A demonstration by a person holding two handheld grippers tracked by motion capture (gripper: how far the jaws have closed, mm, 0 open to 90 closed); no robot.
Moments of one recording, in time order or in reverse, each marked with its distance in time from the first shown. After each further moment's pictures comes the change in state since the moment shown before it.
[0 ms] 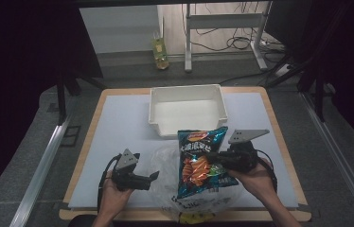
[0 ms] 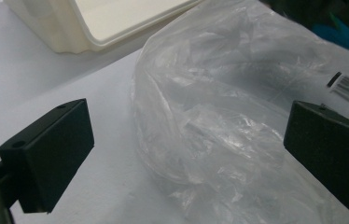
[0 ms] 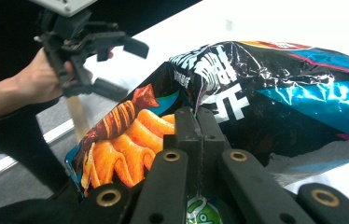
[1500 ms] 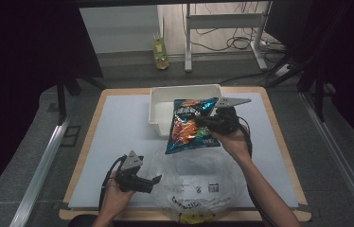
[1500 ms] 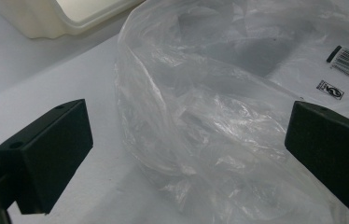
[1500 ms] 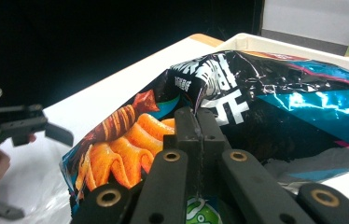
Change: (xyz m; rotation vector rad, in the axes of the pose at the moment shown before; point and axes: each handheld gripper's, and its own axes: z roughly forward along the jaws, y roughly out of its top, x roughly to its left) left arm -0.002 -0.004 0.010 0.055 -0.045 0.046; right arm -0.077 0.053 0.061 -0.141 -0.075 0.009
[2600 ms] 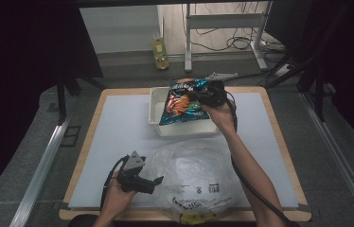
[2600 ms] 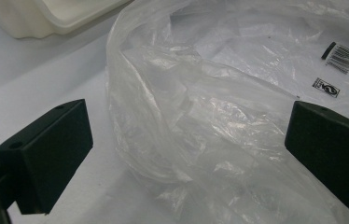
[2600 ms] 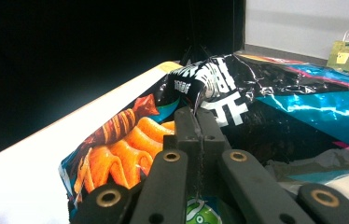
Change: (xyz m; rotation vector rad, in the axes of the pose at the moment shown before) left arm -0.003 0.001 0.004 0.012 -0.018 0.013; right arm -0.060 0.048 0.059 -0.045 -0.043 0.026
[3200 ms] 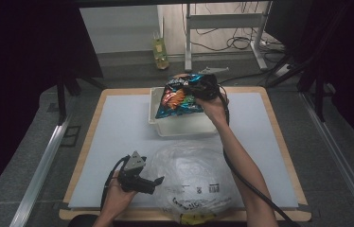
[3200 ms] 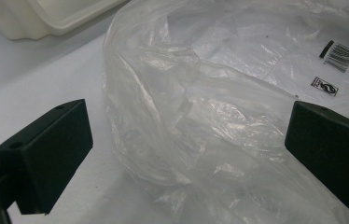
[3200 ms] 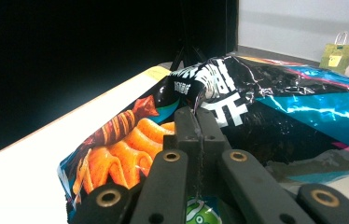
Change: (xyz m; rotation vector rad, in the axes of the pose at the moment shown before) left arm -0.001 0.000 0.001 0.000 -0.006 0.006; right arm -0.014 0.012 0.032 0.002 -0.028 -0.007
